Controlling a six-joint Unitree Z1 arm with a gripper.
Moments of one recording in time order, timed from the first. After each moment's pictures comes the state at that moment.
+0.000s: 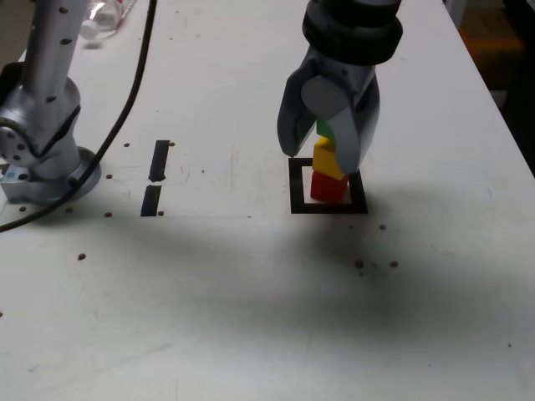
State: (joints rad) arm -0.22 2.06 -1.83 1.54 -0.01 0.23
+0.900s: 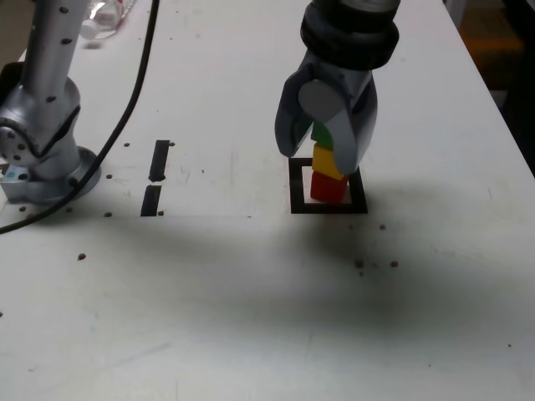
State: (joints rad) arm -0.22 2.06 -1.80 1.52 0.00 0.24
